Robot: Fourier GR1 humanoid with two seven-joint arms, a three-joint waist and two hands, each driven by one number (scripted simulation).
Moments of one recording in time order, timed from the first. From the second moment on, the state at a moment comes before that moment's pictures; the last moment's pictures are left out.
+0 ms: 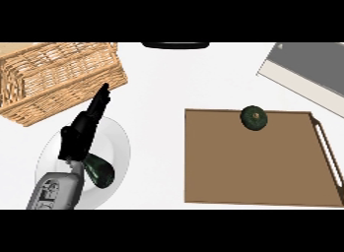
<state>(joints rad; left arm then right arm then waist) -0.20 0.06 -0.02 -1.44 -0.16 -0.03 0.03 -1.18 -0.54 -0.46 -0.48 1.43 -0.83 0.68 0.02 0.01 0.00</state>
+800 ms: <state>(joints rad) -0.18 0.06 -0.03 -1.46 -0.17 -0.02 0.04 -1.15 -0.53 -0.48 -0.57 1.48 -0.86 0.88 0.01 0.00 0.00</state>
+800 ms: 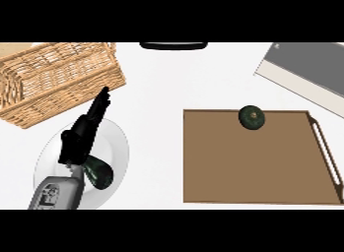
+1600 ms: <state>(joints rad) -0.17 0.07 0.00 -1.44 -0.16 -0.03 0.02 -1.14 -0.55 -0.52 -0.91 1.29 -0.86 0.84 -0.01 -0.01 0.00</state>
